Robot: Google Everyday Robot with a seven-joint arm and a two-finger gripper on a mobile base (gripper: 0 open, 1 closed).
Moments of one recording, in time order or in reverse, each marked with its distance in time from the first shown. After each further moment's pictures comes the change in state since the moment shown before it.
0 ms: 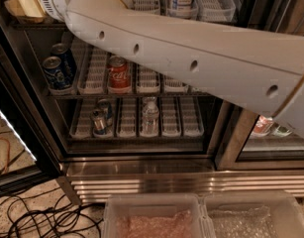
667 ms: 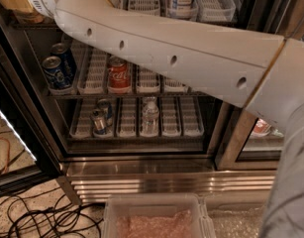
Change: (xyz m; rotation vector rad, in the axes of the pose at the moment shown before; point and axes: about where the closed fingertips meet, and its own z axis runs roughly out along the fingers) arm -0.011 0.016 0.030 -0.040 -0.043 -0.003
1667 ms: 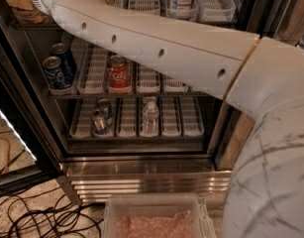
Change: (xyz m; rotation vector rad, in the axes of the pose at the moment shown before) arm 0.008 -0.015 0.027 0.011 0.010 -0.013
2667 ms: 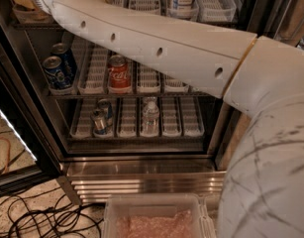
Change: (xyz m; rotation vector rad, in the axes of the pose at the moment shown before) arm 0.001 -0.005 0.004 0.009 0.008 -0.013
